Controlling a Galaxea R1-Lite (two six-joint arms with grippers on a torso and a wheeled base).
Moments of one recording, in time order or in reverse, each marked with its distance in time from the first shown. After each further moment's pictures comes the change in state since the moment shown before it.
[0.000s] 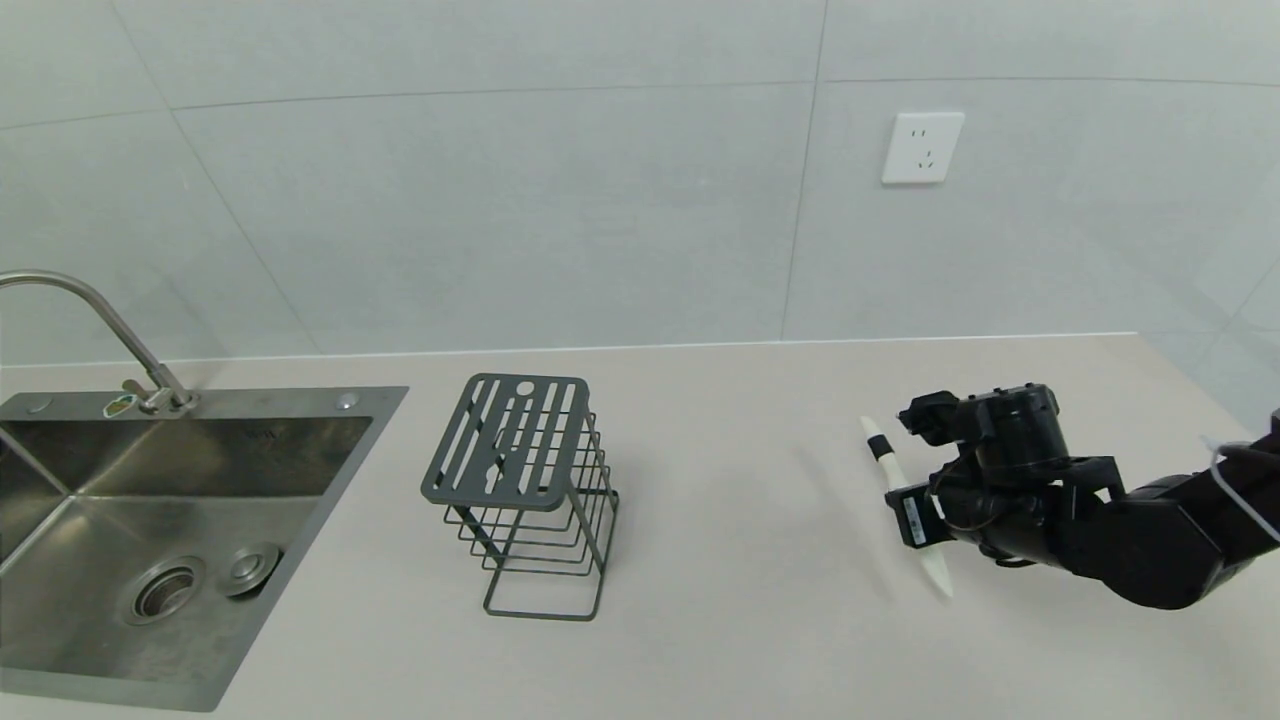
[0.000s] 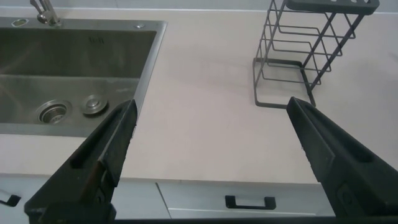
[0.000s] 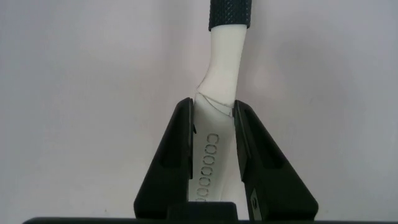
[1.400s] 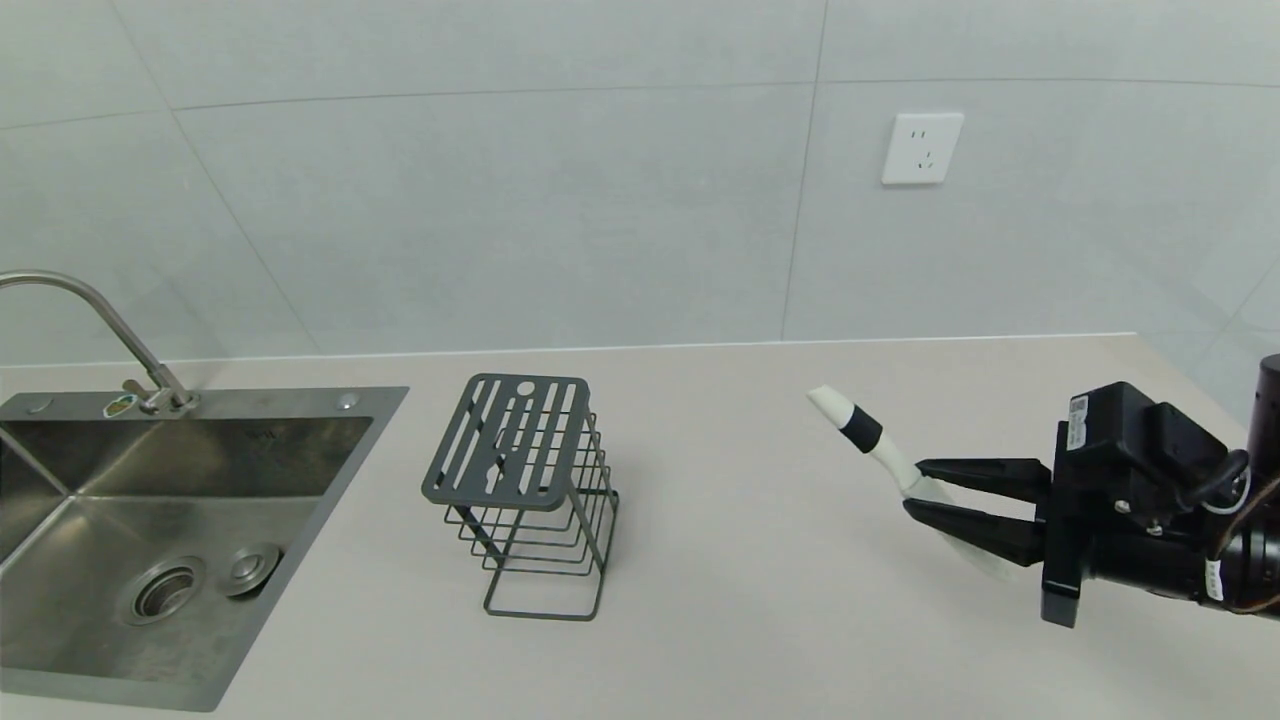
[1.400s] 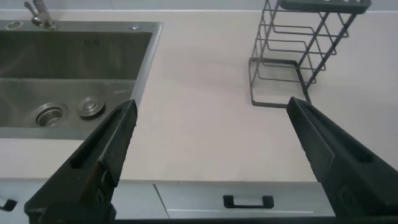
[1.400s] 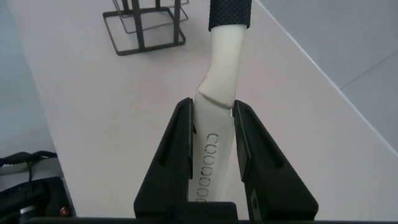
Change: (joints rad) left arm 0.000 0.000 0.000 -0.041 -0.051 0.020; right arm 0.036 -0.505 0.279 -0.149 0.652 -0.567
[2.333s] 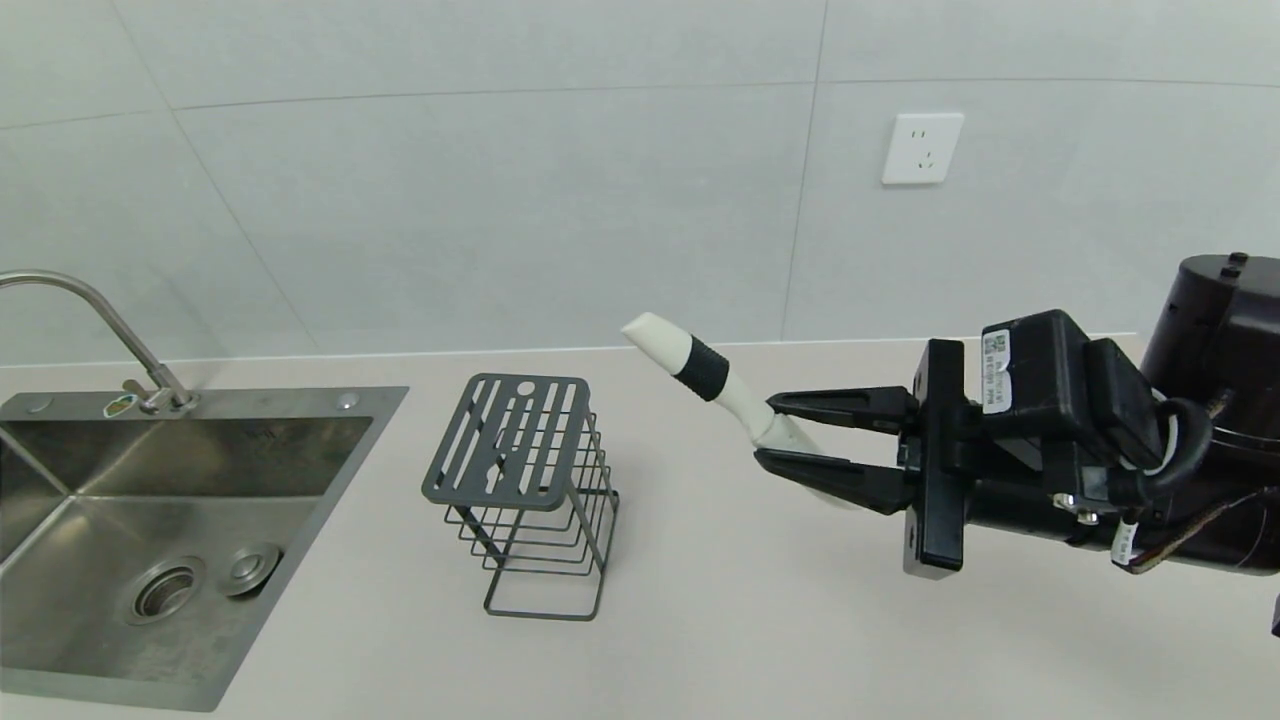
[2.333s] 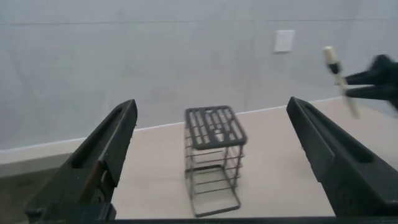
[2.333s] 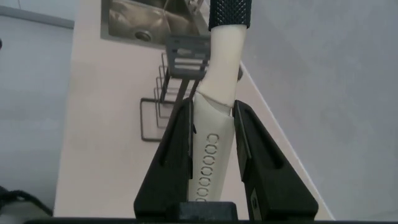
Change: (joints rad) left arm -0.174 0.357 -0.264 -0.467 -0.280 -0.067; right arm 0.279 0.129 -0.240 -0.119 0.033 -0.051
